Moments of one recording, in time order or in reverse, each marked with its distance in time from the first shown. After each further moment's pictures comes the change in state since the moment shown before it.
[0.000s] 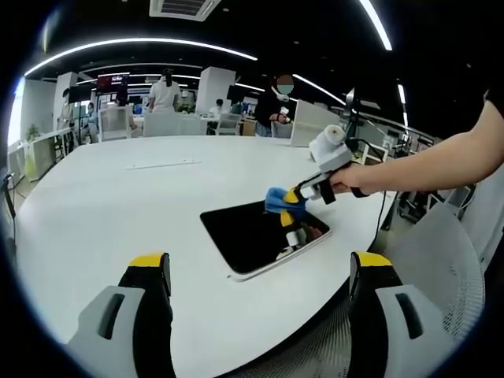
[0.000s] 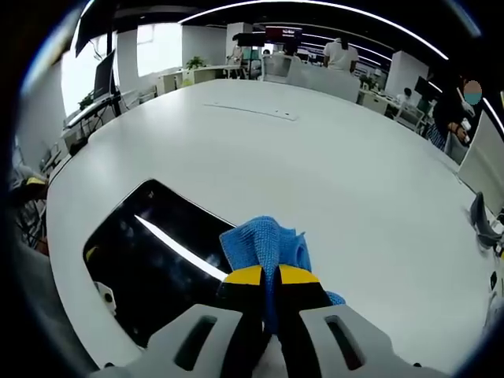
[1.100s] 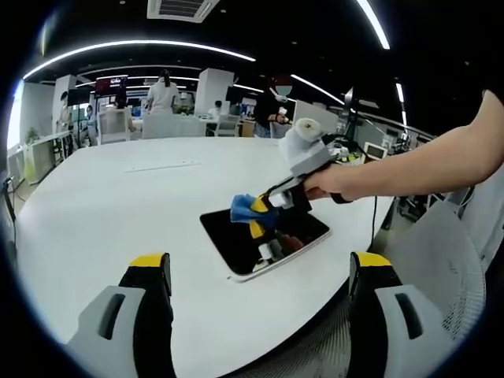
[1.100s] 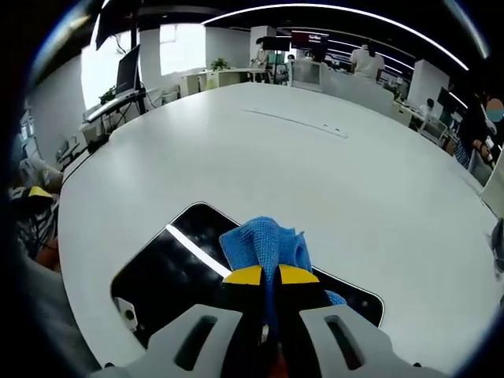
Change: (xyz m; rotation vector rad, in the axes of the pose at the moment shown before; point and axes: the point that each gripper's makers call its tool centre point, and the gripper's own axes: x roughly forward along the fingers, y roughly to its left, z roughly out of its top) left arm -0.004 0.000 0.000 0.012 -0.006 -0.003; right arm 0.025 0.088 0.037 -0.063 -0.030 0.108
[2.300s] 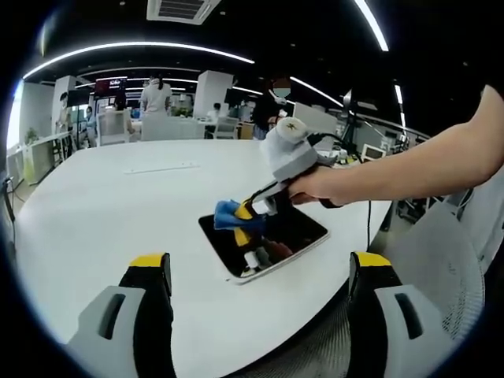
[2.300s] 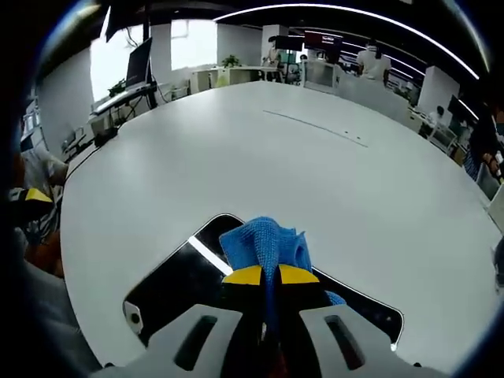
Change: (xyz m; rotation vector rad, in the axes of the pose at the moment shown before) left arm 0.006 0.000 0.005 -0.001 -0.014 -0.009; right arm 0.011 0.026 0.017 -0.049 0.006 0.032
